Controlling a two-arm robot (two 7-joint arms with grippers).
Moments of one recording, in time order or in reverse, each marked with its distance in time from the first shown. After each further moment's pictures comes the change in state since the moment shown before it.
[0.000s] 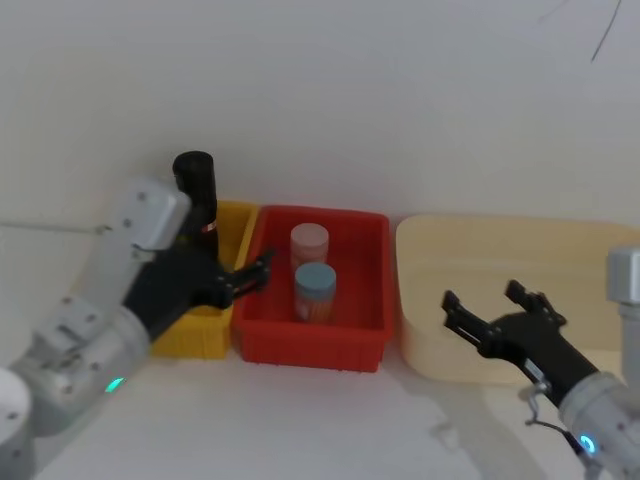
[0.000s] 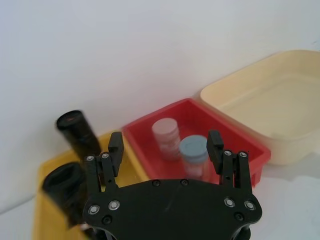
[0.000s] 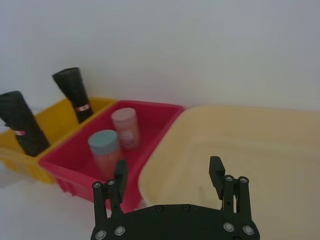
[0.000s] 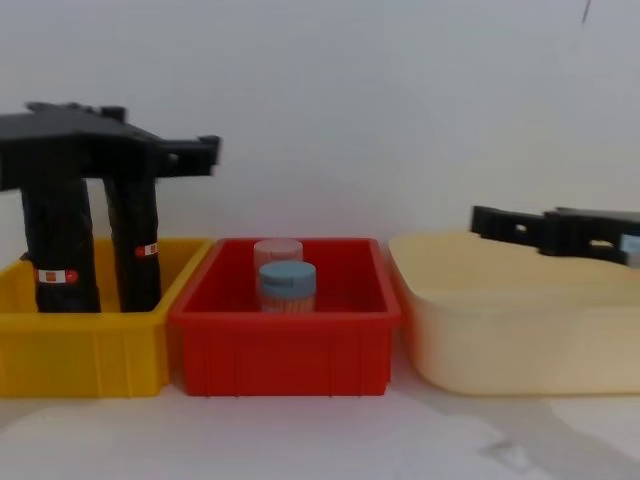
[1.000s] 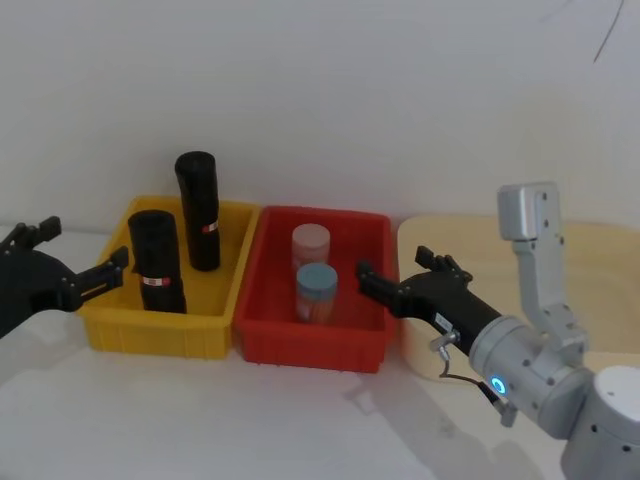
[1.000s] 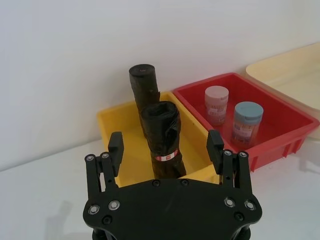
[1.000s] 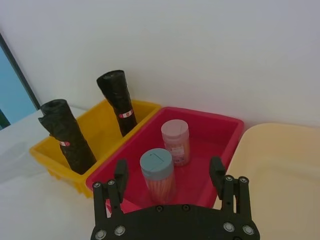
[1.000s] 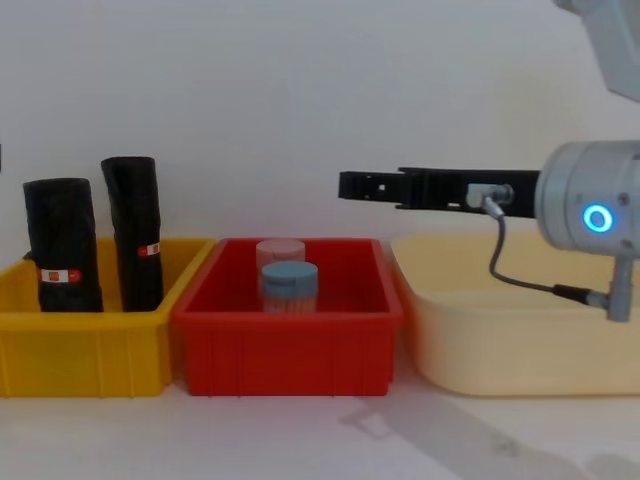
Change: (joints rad) left arm 0.210 0.121 -0.360 -0.010 -0.219 0.011 -0.159; right arm 0.188 -0.104 -0.132 0.088 -0.001 0.137 -0.007
